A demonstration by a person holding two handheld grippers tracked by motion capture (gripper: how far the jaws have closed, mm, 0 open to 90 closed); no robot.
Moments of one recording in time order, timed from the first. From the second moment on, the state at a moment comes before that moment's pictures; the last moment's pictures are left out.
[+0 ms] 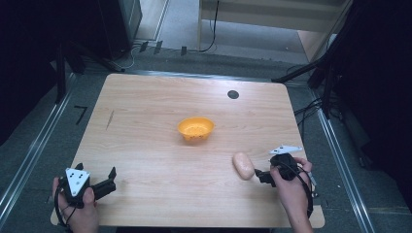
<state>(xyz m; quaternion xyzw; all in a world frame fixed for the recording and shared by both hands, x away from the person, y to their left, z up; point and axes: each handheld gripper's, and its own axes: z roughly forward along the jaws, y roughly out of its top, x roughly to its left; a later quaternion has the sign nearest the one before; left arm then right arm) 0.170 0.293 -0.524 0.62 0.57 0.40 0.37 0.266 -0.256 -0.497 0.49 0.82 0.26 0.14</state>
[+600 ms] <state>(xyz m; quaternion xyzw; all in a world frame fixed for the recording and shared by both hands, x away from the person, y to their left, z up) 0.171 0.292 -0.524 0.62 0.57 0.40 0.36 0.279 -0.223 -0.489 0.47 0.83 0.25 0.13</state>
